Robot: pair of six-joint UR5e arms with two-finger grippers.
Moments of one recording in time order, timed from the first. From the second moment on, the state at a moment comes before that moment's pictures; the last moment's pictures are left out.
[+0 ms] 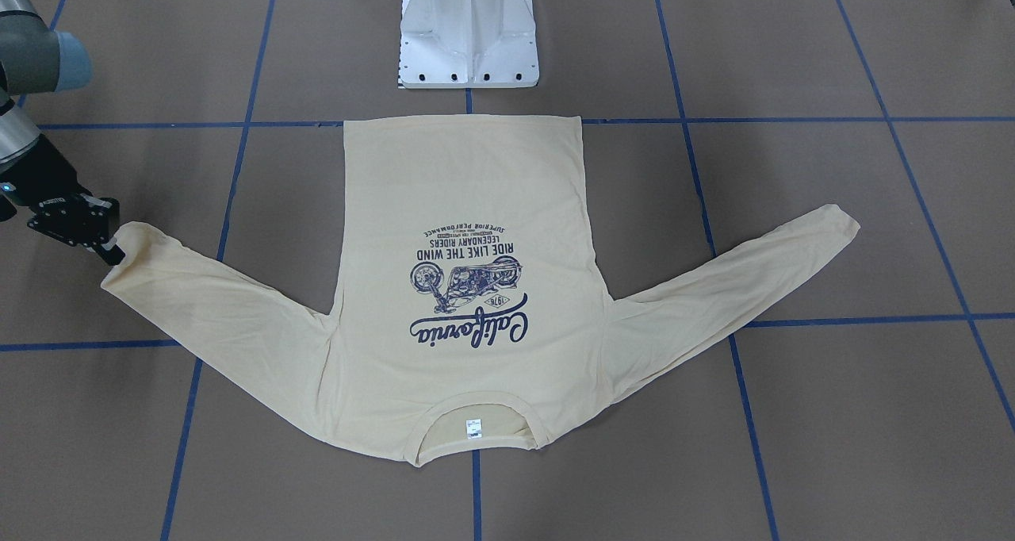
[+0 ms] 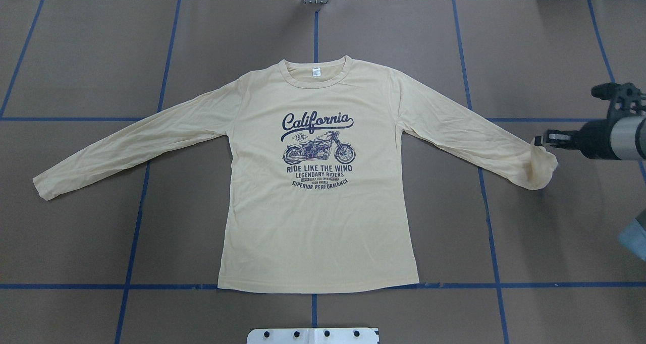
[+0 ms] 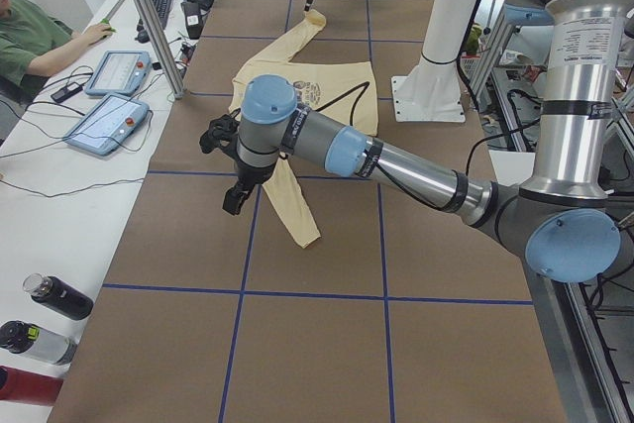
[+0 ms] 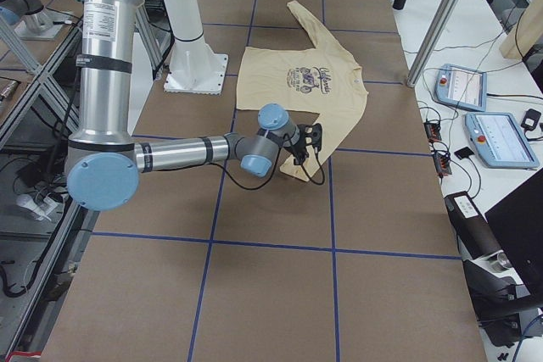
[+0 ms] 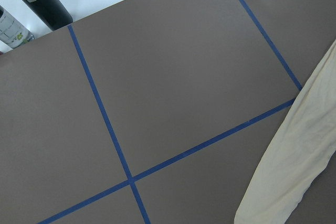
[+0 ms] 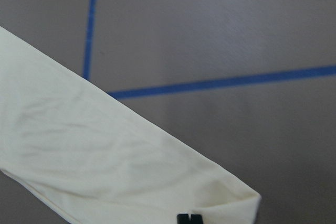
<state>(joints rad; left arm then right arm) -1.61 -1.61 -1.90 -1.61 -2.40 0.18 0.91 -1.58 1.70 -0.63 1.95 1.20</state>
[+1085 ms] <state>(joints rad) -1.61 -1.61 -1.90 -1.61 -2.40 0.18 0.66 -0.55 1.48 -1.50 1.54 1.62</state>
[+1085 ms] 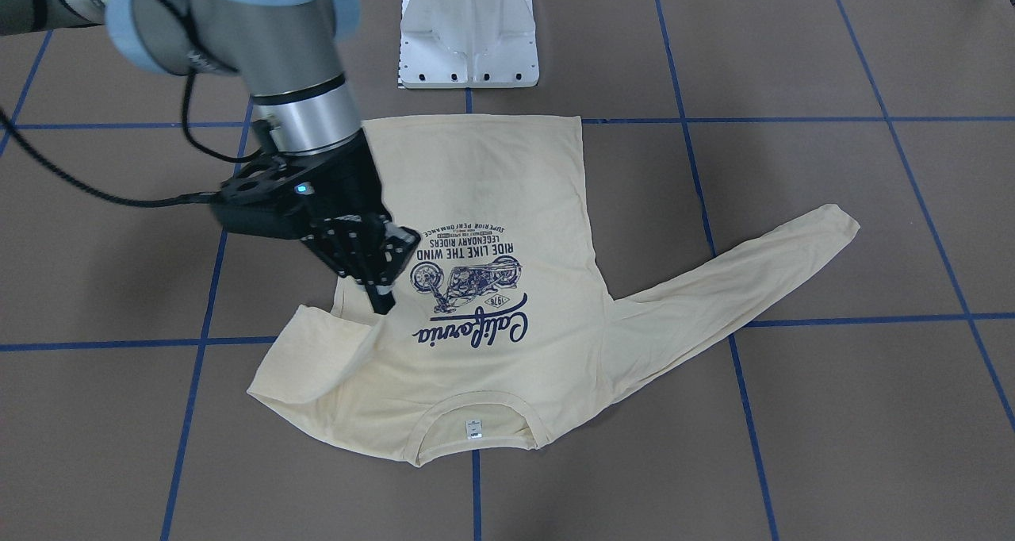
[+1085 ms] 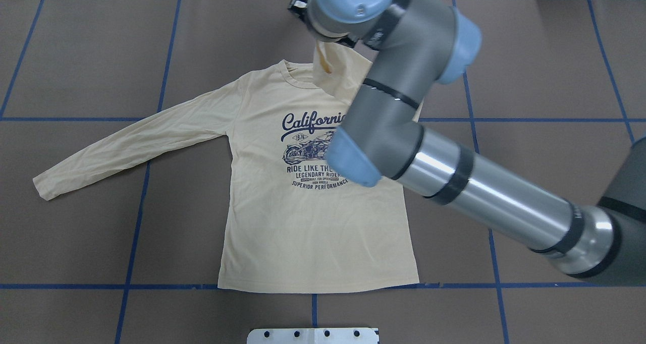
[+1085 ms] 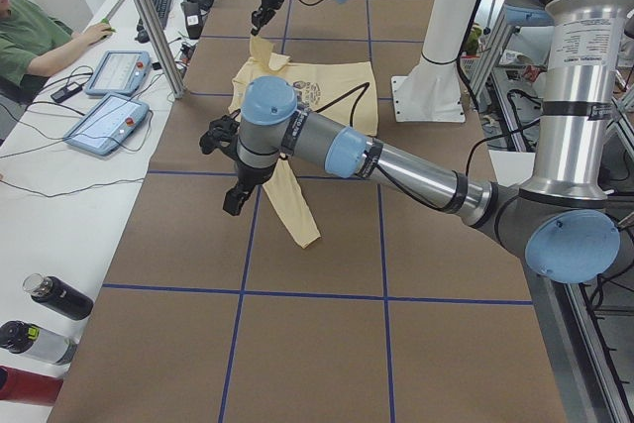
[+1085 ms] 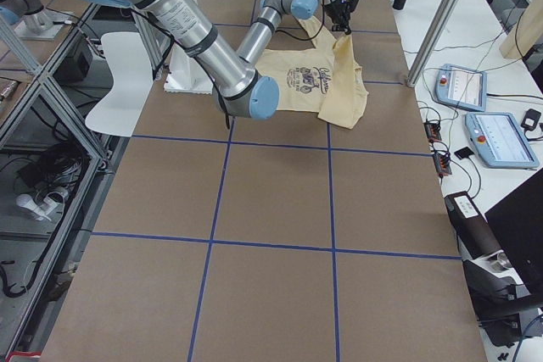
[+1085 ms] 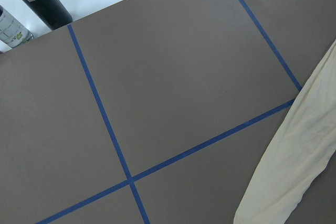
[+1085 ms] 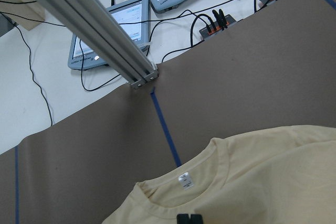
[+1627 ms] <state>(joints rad) -1.61 -1.61 -1.90 -1.61 -2.40 0.18 0.55 -0.27 1.11 -1.45 1.46 1.68</state>
